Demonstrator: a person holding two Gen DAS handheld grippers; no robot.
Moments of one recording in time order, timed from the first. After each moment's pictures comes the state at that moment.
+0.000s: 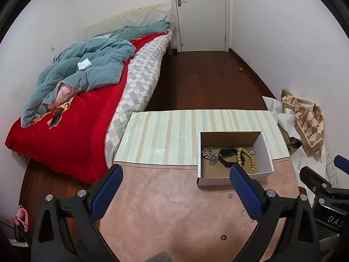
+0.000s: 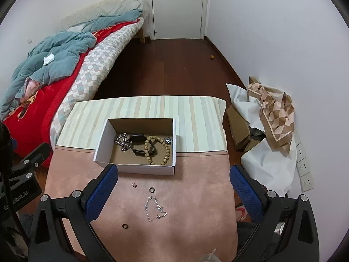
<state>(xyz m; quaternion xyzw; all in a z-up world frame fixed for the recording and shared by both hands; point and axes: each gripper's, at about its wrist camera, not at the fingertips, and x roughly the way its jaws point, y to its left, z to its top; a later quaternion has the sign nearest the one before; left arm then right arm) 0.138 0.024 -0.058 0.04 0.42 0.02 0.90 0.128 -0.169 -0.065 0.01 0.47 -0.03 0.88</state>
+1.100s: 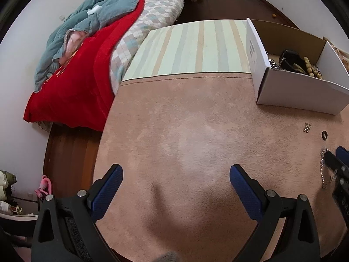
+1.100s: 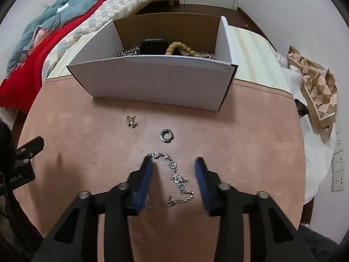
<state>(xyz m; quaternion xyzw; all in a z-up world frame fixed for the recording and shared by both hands) 0.133 0.051 -0.231 0.09 0.56 0.12 0.81 0.129 -0.141 -0.273 -0.02 0.55 0.04 0.83</state>
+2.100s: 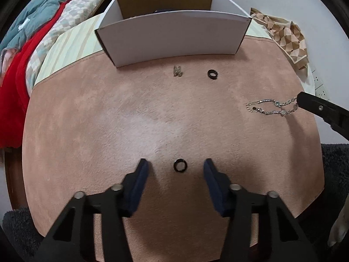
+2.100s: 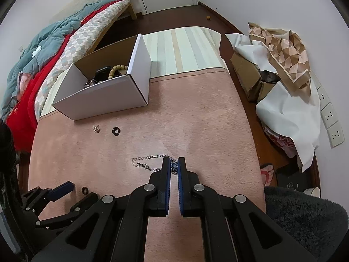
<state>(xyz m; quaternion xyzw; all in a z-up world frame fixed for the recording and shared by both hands) 0.088 -0.058 -0.254 0.07 0.60 -0.10 0.79 0.085 -0.236 -0.233 0.10 0.54 -0.02 0.84</state>
